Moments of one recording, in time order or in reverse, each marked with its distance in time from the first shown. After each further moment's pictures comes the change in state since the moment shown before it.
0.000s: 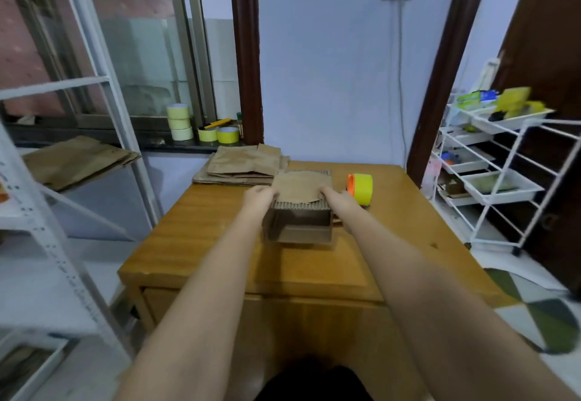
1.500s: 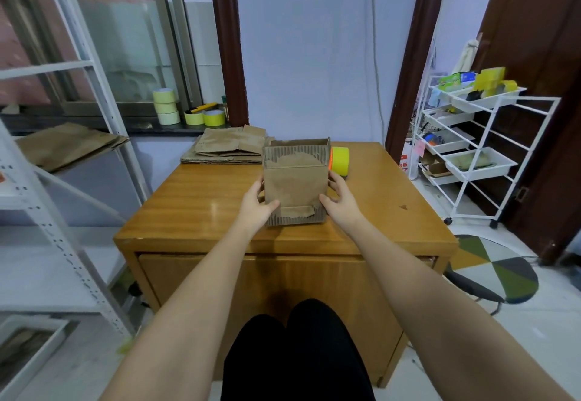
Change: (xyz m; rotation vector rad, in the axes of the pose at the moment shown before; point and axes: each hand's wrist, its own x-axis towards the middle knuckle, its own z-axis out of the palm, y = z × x) left_hand -0.067 -0.065 0.015 0.100 -0.151 0.313; right_hand -0.059 0.085 -0.038 0.071 -0.025 -0.461
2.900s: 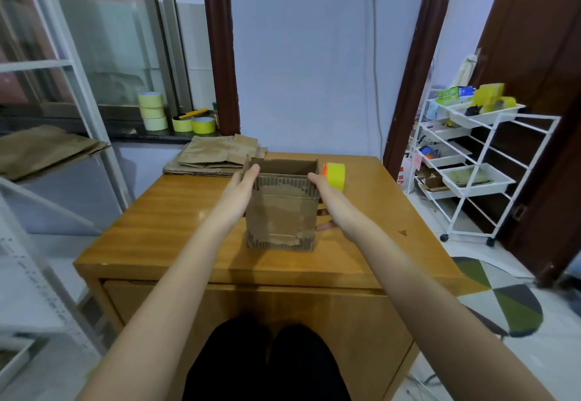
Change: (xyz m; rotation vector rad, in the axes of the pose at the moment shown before) left_hand 0.048 0.038 -0.011 -0.001 0.019 -0.126; right_hand 0.043 -0.042 -0.012 -0.022 -0.184 0.354
